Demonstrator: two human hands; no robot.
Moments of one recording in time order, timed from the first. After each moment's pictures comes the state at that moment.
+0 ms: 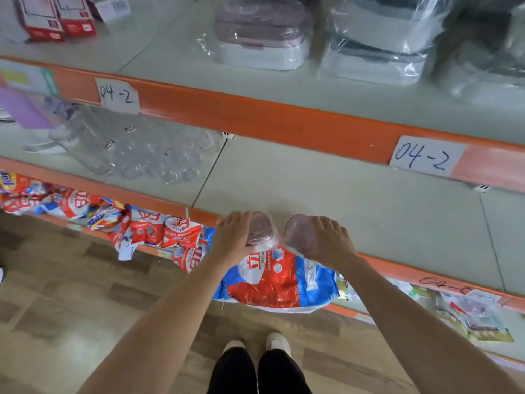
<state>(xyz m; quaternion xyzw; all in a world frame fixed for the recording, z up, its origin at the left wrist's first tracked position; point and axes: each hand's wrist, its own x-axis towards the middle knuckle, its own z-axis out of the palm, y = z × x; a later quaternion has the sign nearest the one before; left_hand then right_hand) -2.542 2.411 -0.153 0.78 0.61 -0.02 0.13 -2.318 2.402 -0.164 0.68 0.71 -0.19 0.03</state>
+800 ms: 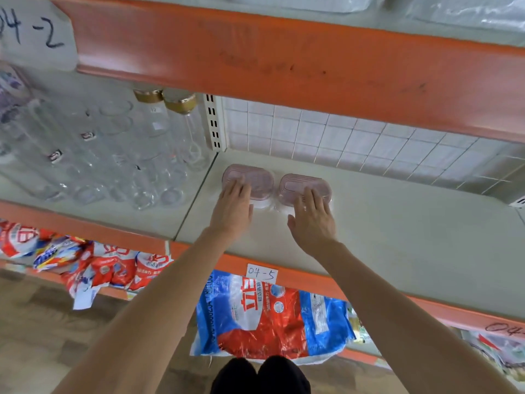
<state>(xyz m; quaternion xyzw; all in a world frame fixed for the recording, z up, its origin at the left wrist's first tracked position) -2.560 2.567 -0.230 0.82 0.57 0.09 0.04 -2.377 2.526 -0.229 0.67 0.74 0.00 0.00</state>
